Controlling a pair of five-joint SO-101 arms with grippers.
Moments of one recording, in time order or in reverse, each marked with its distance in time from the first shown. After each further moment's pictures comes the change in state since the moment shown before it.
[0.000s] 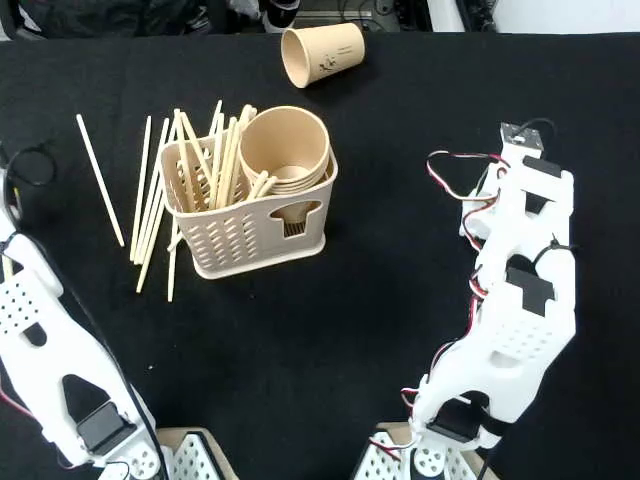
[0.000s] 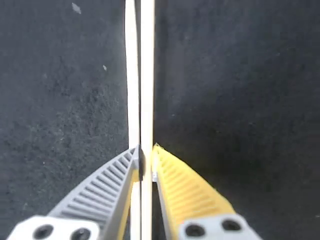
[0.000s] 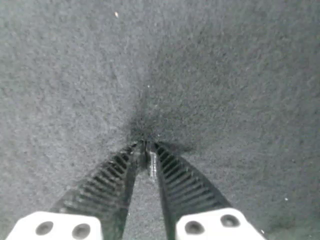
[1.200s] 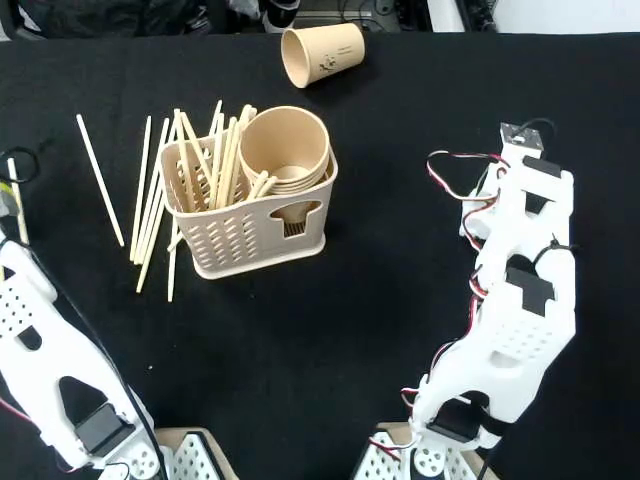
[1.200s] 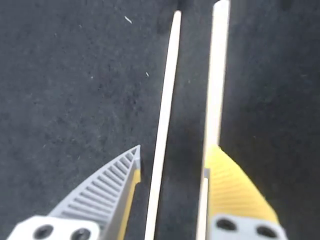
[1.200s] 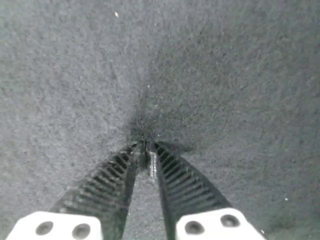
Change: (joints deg) left arm -2.4 1.8 -5.7 -0.3 1.8; right arm 0.0 0.0 0.0 0.0 0.0
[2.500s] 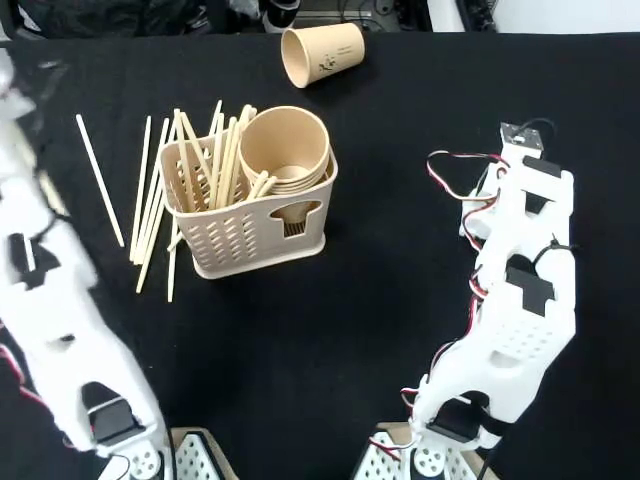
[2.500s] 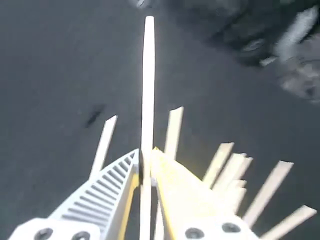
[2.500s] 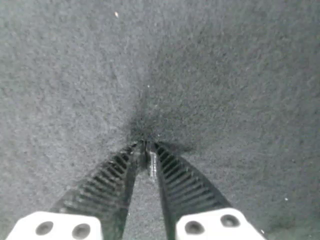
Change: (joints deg) left arm 20.0 -30.9 -14.1 15.2 26.9; right arm 0.0 0.0 0.0 0.0 0.0
